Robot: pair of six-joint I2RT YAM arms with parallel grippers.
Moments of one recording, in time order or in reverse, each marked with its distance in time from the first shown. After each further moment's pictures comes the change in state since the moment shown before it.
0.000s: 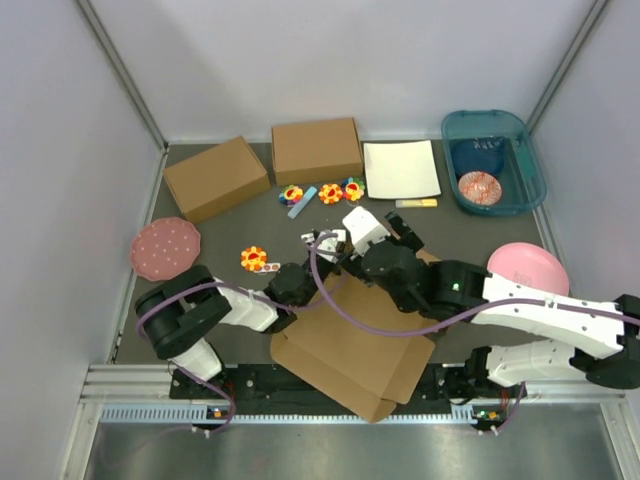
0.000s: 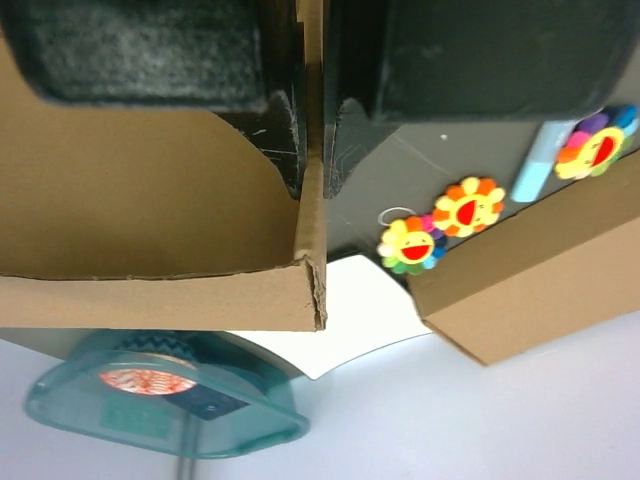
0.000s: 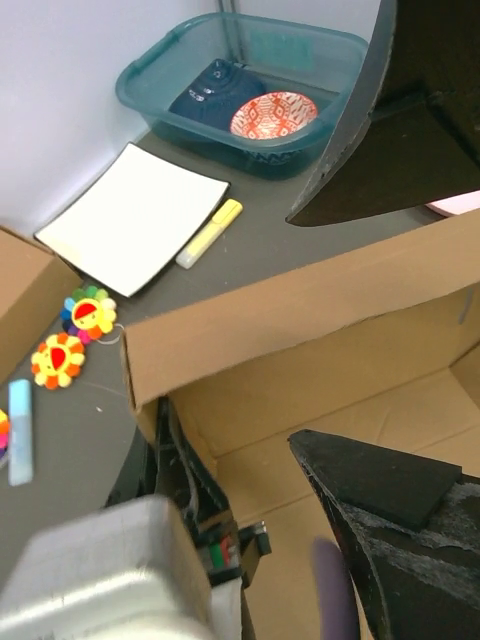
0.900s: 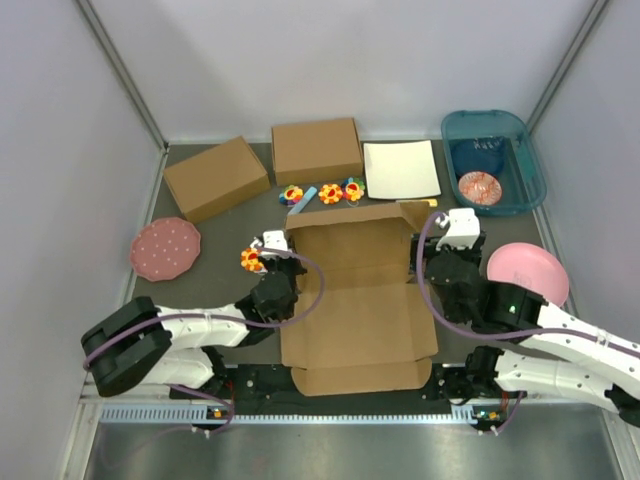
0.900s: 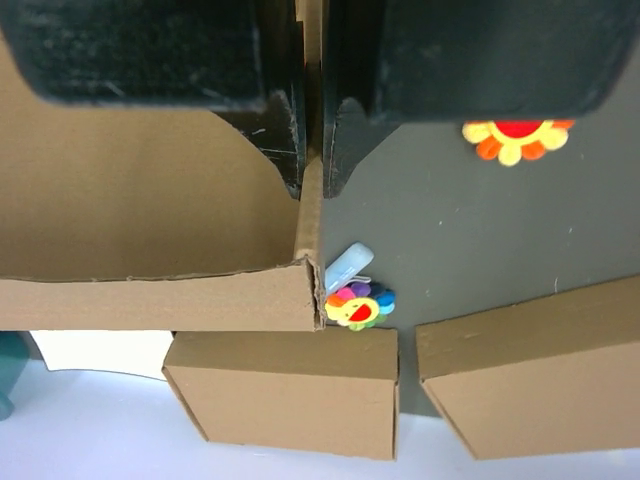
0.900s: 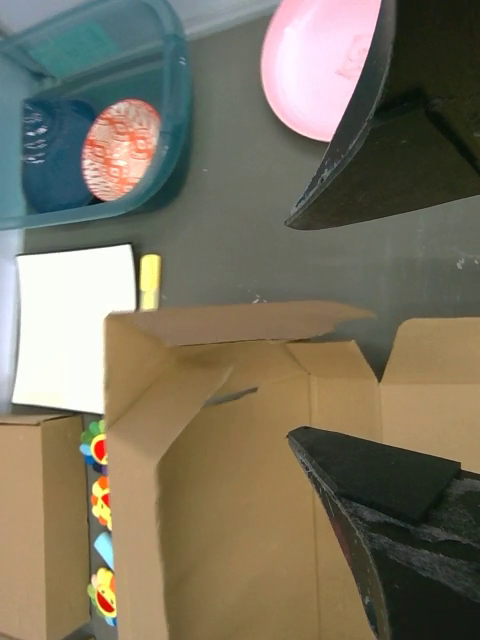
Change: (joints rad) left arm -0.026 -0.345 -0.111 -0.373 -0.658 -0.251; right arm -0.132 -0.390 -0.298 0.052 0.235 0.434
